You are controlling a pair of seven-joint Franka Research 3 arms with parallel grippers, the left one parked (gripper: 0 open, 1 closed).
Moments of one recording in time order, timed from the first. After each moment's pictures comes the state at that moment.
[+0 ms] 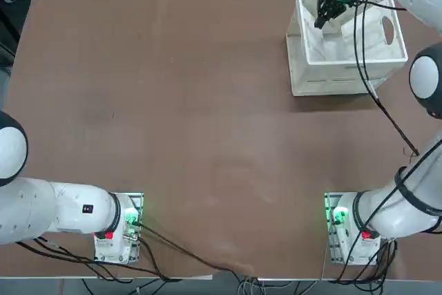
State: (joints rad) arm 0.22 0.37 -0.14 -1.73 0.35 2.00 0.01
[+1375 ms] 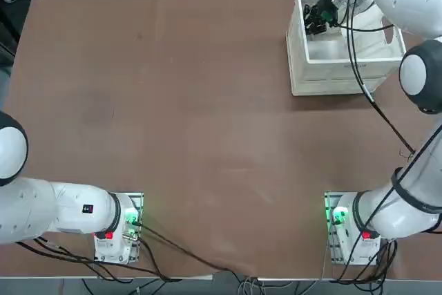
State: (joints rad) arm 0.24 0.44 -0.13 -1.83 0.73 2.15 -0.02
